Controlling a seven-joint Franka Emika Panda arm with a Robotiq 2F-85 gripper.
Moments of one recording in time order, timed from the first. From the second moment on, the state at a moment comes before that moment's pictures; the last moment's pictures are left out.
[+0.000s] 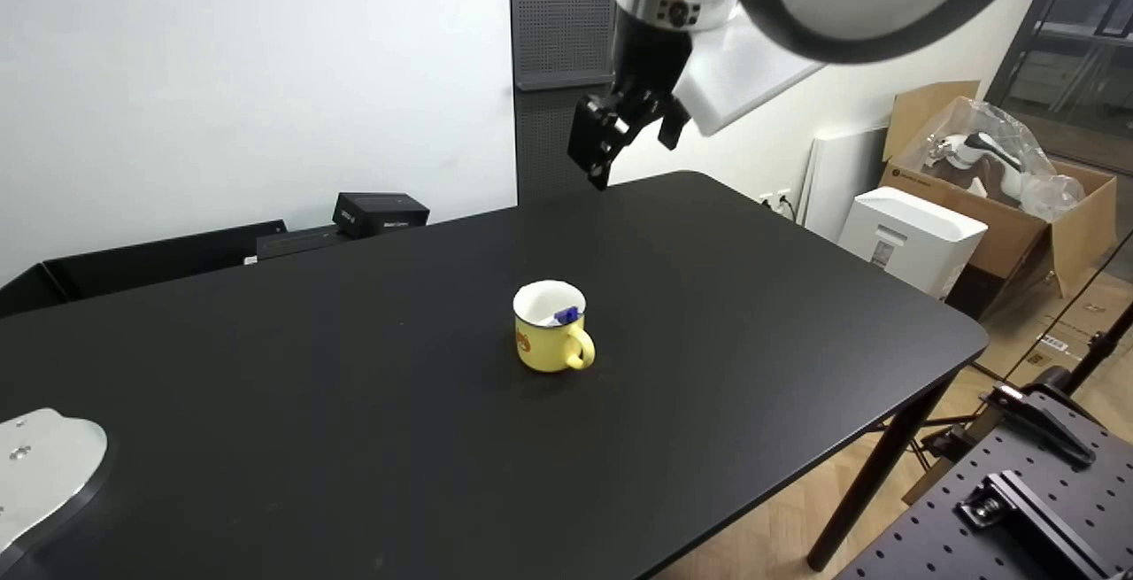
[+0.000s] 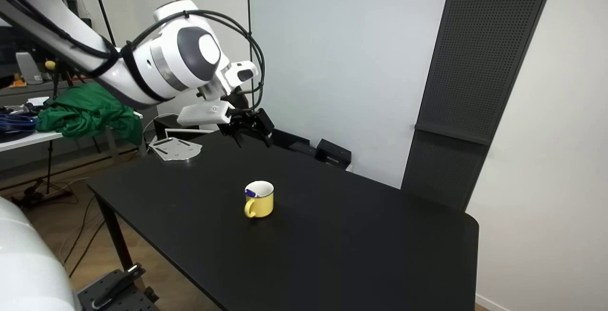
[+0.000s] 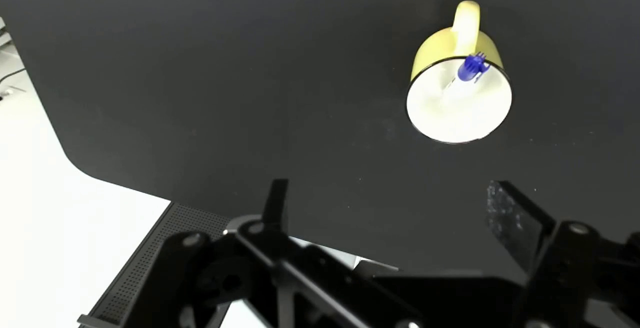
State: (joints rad) arm -0.01 -0.36 0.31 -2.62 -0.37 2.59 0.45
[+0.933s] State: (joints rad) arm -0.06 0.04 0.42 -2.52 -0.63 2.66 0.73
